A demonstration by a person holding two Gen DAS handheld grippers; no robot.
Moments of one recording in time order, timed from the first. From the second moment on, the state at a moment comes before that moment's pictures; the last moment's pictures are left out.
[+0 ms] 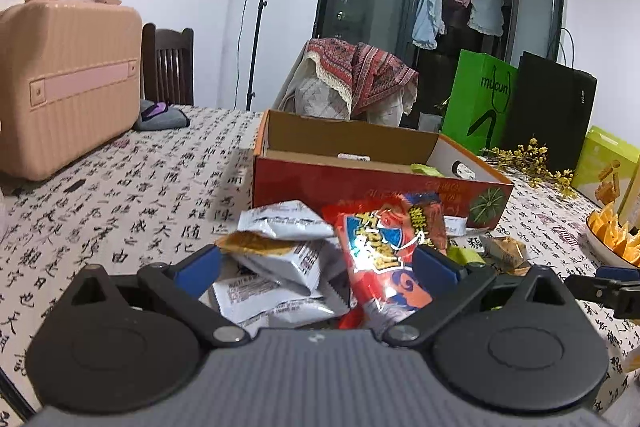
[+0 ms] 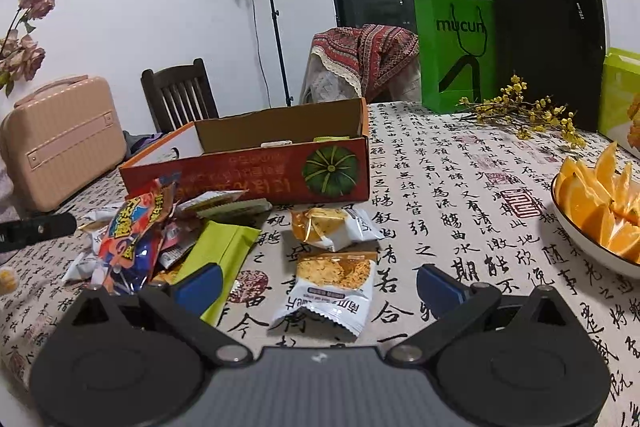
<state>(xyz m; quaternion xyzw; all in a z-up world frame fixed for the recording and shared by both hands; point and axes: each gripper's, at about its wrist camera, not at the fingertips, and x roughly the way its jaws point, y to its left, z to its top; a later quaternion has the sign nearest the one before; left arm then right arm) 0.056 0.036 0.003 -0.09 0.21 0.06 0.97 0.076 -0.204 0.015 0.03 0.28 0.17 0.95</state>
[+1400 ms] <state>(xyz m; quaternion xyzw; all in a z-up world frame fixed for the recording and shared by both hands) 0.100 -0.013 -0.022 -0.08 0.30 0.05 0.95 0.080 -0.189 0.008 0.02 0.25 0.17 0.95</state>
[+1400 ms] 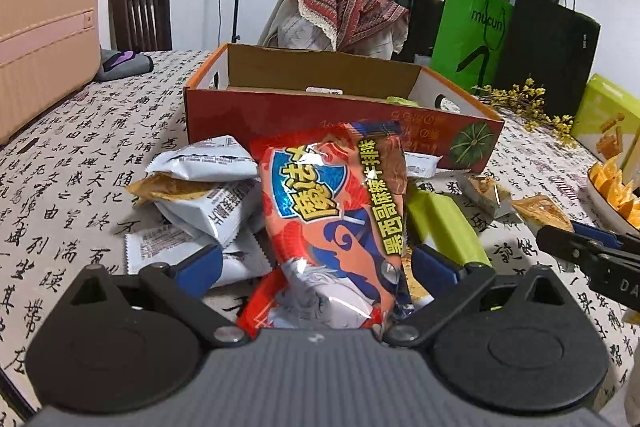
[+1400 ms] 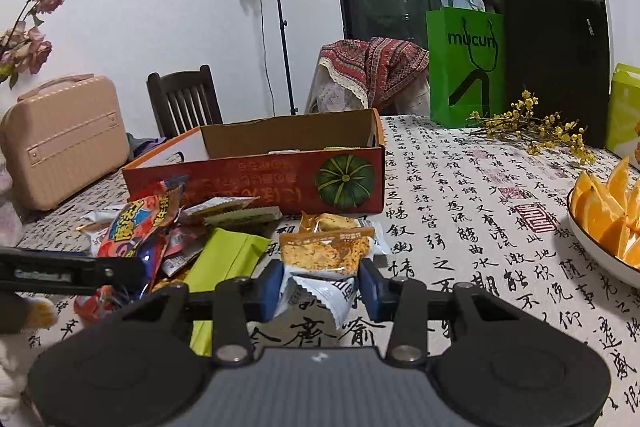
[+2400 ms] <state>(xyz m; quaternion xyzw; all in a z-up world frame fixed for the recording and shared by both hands) 0.103 -0.018 0.033 -0.07 0.22 0.03 0.97 0.093 -0.182 0.034 0.03 0.21 0.18 0.96</state>
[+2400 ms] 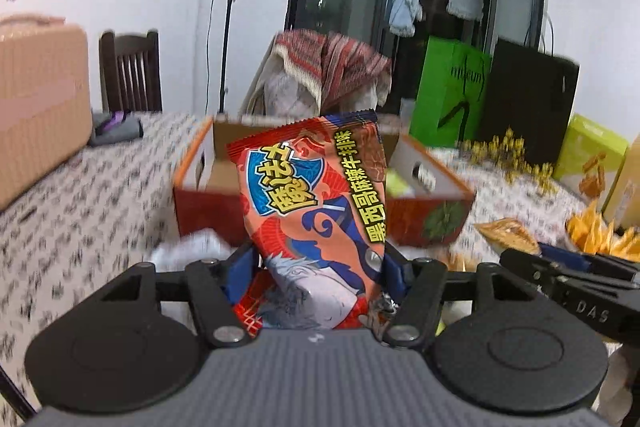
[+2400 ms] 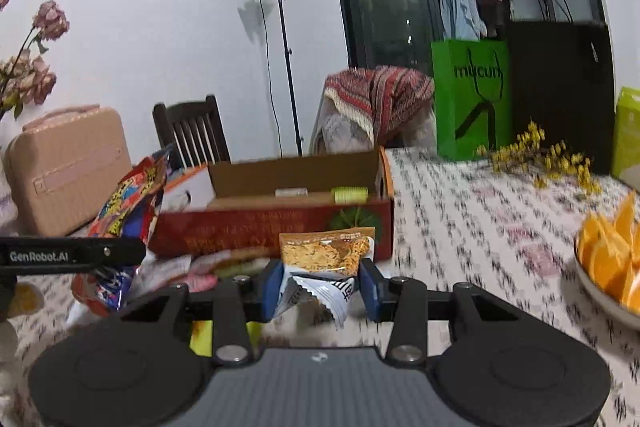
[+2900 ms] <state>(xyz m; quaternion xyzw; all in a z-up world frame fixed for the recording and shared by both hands) 0.182 -0.002 0.084 -0.09 0.16 0.05 0.98 0.183 -0.148 0.092 0.06 0.16 0.18 0.97</state>
